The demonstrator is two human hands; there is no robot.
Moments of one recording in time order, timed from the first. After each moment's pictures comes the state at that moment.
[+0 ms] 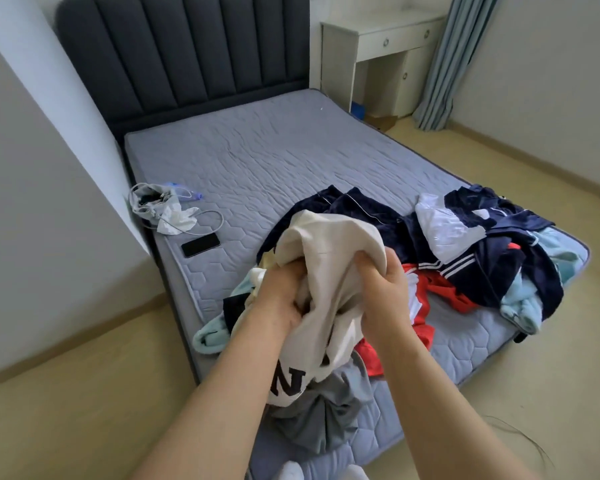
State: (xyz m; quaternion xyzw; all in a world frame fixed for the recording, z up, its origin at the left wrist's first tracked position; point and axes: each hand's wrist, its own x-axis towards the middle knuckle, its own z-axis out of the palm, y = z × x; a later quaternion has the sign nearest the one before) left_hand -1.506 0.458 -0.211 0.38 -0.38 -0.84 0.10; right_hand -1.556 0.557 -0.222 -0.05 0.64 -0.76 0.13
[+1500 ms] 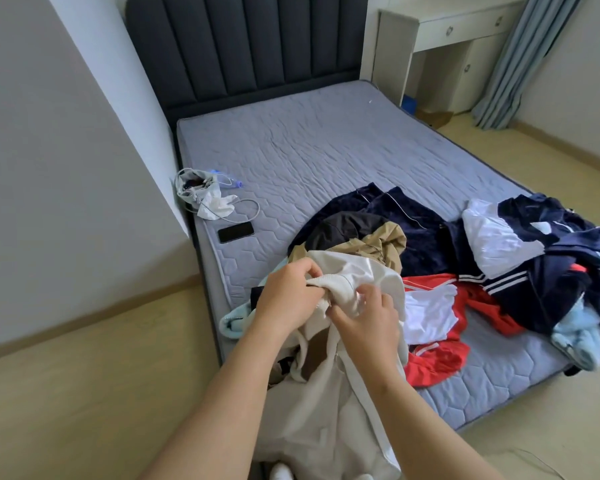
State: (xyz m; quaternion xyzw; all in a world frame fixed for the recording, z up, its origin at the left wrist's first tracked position) left_hand -1.484 0.435 -0.224 0.38 -0.85 -0.37 0.07; right_hand -1.541 0.540 -0.274 -0.16 0.88 -0.42 0.14
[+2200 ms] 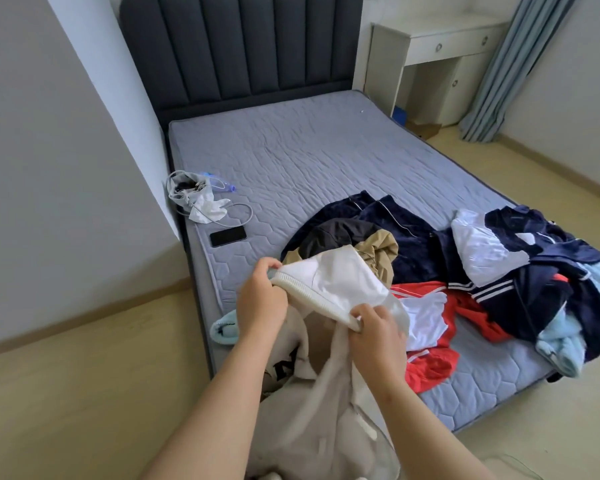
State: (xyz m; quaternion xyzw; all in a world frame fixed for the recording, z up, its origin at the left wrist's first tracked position) left_hand -1.477 0.407 -0.265 0.49 -0.75 -0.38 0.21; right_hand -1.553 0.552 -0.301 -0.24 0.92 -0.30 0.11
